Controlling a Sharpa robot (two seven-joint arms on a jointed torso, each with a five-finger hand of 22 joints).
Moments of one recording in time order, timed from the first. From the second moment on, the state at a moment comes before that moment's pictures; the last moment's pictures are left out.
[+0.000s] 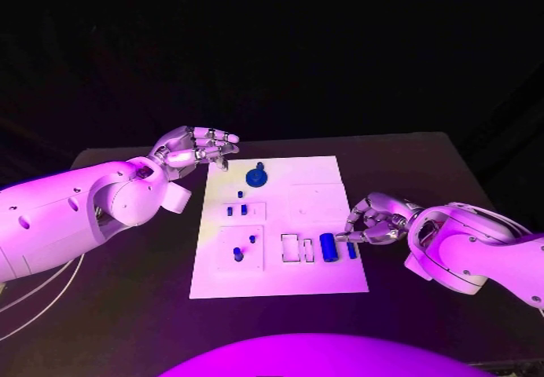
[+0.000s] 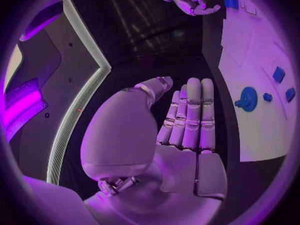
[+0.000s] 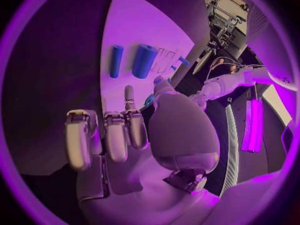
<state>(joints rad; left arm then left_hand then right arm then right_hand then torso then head) 1.17 -0.88 -0.01 1.43 -0.18 -0.03 0.33 1.40 -0.22 0.52 0.06 0.30 0.84 0.21 0.25 0.31 1.00 0.14 0.33 0.16 1.04 0.06 1.01 0.40 0.18 0.85 0.15 0.90 0.71 1.15 -1.12 -0.17 1.88 -1.22 -0.34 -0.40 1.20 -0.15 0.00 0.29 0.19 0.96 0.10 0.35 0.48 1.46 0.02 1.46 1.31 1.47 -0.04 1.54 1.31 0.02 1.47 0.06 1.49 1.31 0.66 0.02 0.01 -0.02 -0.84</state>
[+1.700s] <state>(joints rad) 1.17 -0.89 -0.01 1.45 -0.18 -0.03 0.33 1.40 -0.22 0.52 0.06 0.30 0.84 0.21 0.25 0.31 1.00 0.14 0.34 0.16 1.04 0.06 1.01 0.40 0.18 0.85 0.16 0.89 0.71 1.08 -0.98 -0.16 1.84 -1.28 -0.34 -0.54 1.41 -0.10 -0.03 0.33 0.20 0.96 0.09 0.37 0.47 1.47 0.02 1.46 1.31 1.47 -0.05 1.54 1.31 0.02 1.47 0.05 1.52 1.31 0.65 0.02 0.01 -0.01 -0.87</state>
